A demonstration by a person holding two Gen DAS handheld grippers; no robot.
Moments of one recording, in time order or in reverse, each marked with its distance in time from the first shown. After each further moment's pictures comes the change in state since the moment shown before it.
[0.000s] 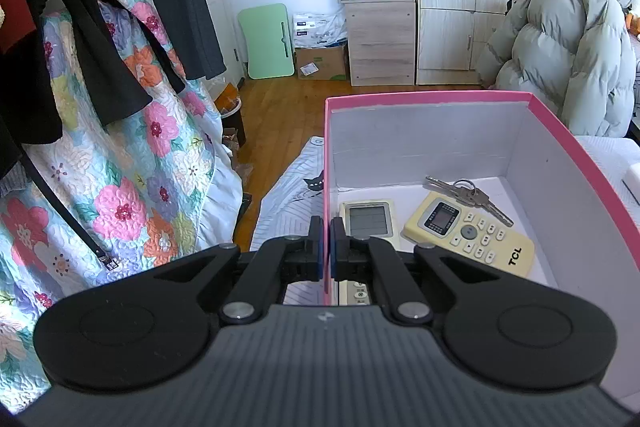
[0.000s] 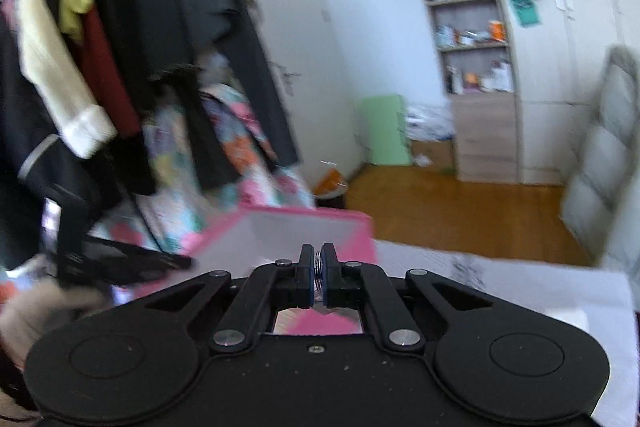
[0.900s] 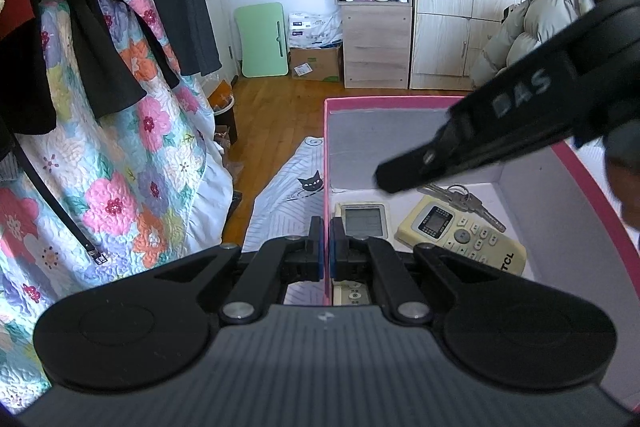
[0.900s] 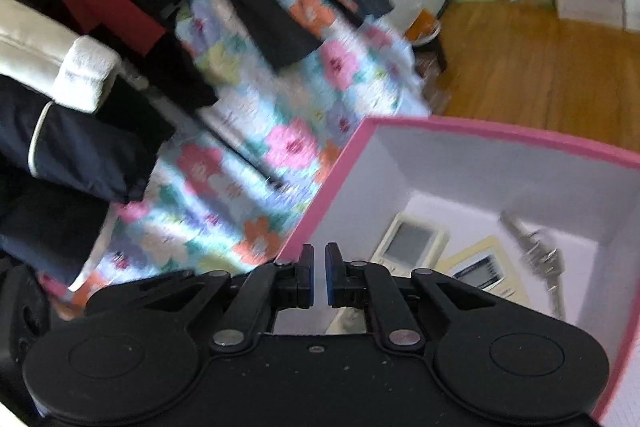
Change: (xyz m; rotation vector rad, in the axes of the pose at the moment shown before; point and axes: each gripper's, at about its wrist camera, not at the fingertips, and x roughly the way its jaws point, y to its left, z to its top) left arm -0.001 0.005 0.000 -0.034 -0.004 -0.031; right arm 0.203 0.066 0.018 0.200 0.480 0.257
